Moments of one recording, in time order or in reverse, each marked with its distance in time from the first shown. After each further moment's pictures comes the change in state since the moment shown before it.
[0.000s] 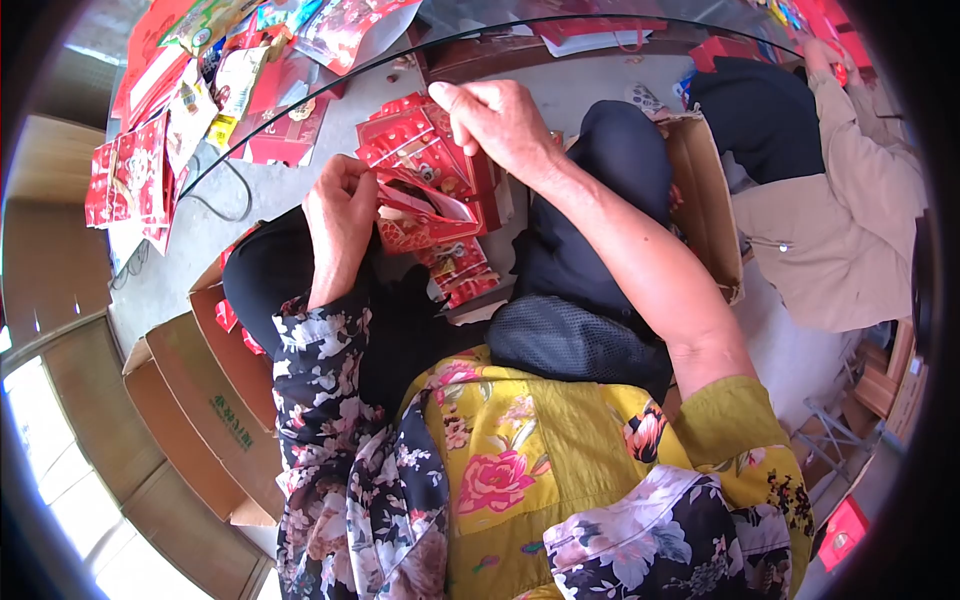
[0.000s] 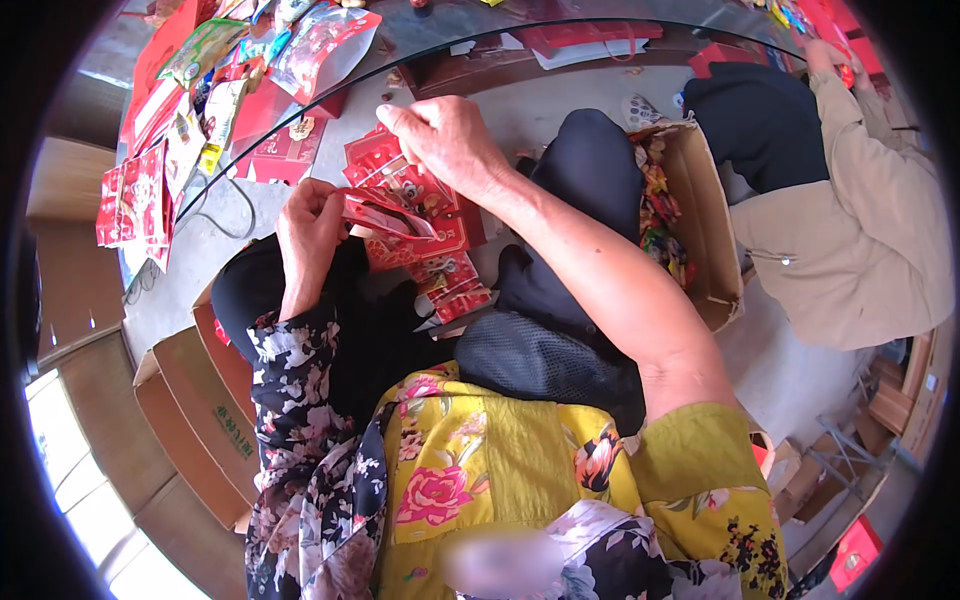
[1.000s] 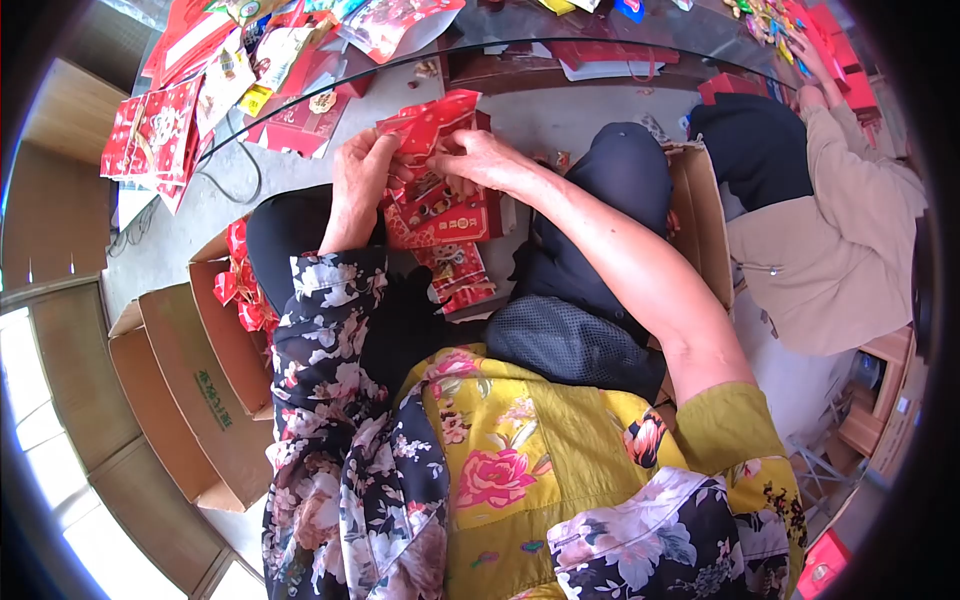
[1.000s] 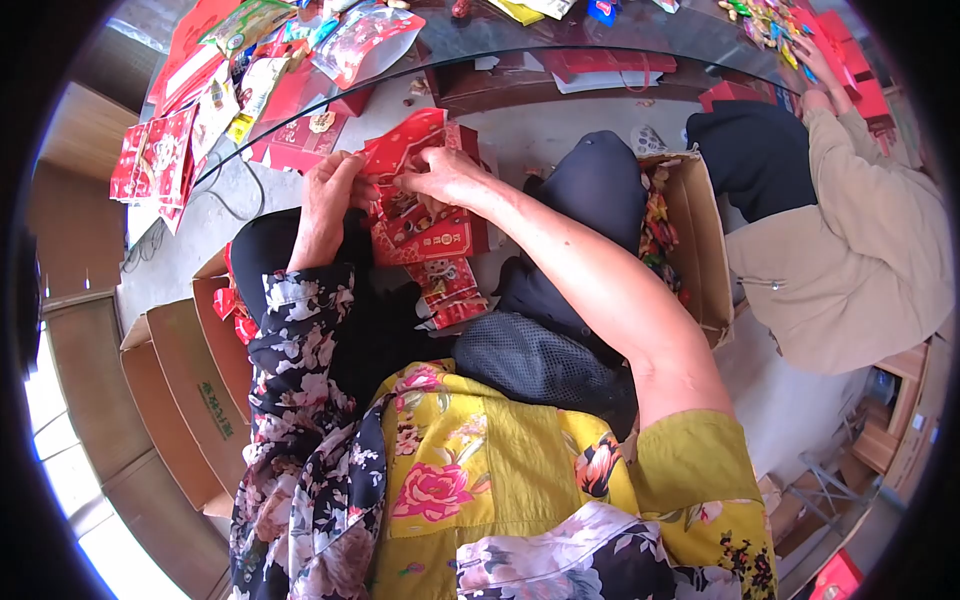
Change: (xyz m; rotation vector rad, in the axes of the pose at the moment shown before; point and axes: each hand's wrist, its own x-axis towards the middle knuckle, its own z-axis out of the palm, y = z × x) left_hand 0.009 0.010 0.000 -0.557 -0.147 -0.207; right_hand -0.004 0.048 0.039 -0.021 -0.378 0.301
